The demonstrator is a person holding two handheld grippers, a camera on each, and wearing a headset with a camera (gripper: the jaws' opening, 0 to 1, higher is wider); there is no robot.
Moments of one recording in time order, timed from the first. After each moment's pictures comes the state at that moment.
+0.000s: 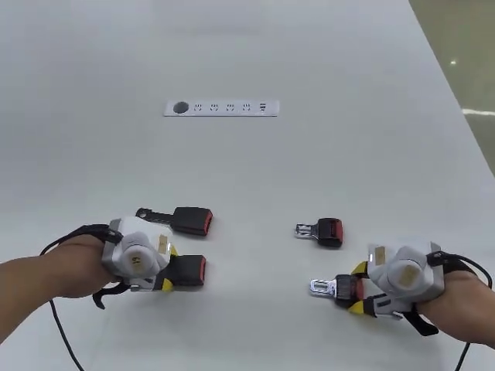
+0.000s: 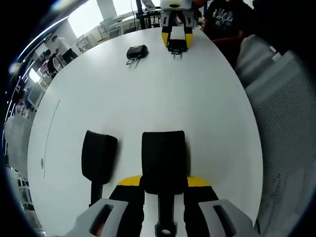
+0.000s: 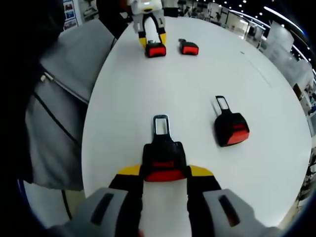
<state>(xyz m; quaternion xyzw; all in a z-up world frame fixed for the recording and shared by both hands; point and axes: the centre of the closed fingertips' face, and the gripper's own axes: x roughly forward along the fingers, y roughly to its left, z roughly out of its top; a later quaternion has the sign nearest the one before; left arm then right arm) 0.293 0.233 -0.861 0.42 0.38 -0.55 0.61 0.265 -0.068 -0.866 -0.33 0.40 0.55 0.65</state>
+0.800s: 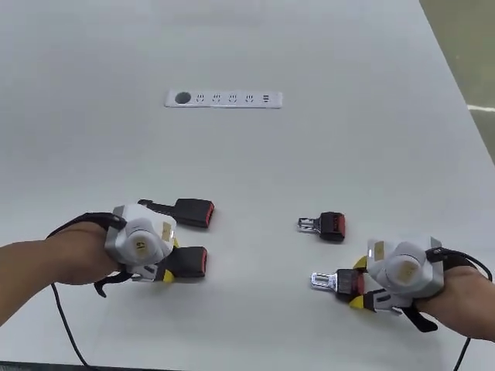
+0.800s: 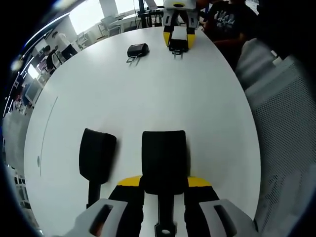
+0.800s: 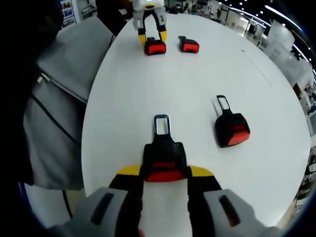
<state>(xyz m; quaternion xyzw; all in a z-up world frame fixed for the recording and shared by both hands) 0.294 0.233 -0.862 0.40 0.40 -0.56 0.61 0.266 -0.067 -0.866 -0.34 0.41 0.54 0.65</state>
